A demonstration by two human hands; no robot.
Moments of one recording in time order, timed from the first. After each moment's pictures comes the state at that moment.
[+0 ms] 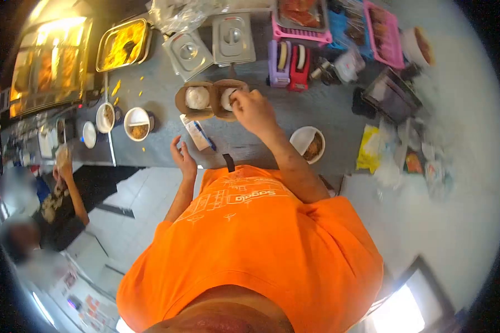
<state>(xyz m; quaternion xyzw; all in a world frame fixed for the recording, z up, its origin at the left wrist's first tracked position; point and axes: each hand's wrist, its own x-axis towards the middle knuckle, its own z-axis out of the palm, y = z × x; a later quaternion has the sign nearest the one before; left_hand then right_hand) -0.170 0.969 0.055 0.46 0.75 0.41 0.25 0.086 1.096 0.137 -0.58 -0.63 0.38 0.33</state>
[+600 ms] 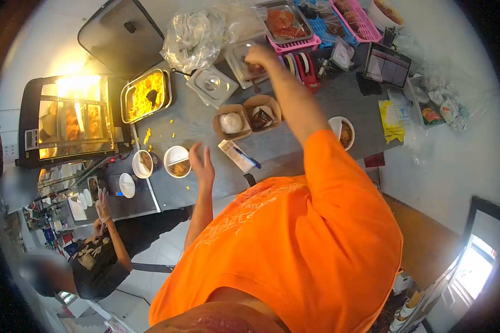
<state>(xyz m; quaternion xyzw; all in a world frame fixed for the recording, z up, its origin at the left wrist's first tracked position) -0.257 1.058 0.084 0.67 0.61 0.38 0.20 0.095 1.309 0.105 -0.68 -0.64 0.33 0.13</state>
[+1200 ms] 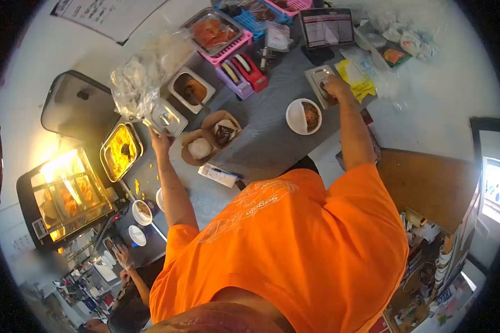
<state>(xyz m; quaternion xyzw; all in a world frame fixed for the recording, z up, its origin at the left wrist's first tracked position) -0.213 1.274 0.052 0.67 0.58 0.32 0.33 0.389 0.969 0.026 -0.89 -0.40 0.21 0.01</state>
